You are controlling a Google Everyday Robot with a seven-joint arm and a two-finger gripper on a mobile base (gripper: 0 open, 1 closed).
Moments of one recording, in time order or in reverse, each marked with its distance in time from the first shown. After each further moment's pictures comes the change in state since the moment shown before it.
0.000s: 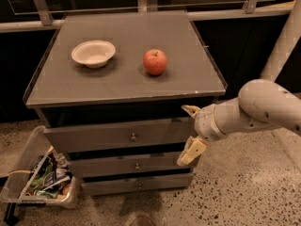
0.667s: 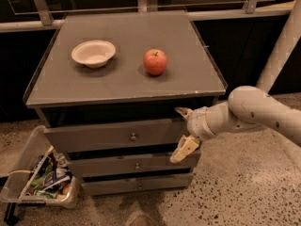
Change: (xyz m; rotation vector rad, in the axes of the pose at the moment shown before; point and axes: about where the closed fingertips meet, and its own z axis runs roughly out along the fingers) arm 0.012 -0.017 0.046 -0.027 -0.082 0.004
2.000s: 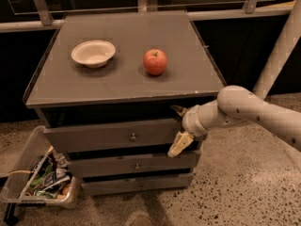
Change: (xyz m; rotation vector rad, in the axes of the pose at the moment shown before) arm 0.024 -0.035 0.041 -0.009 0.011 -0.047
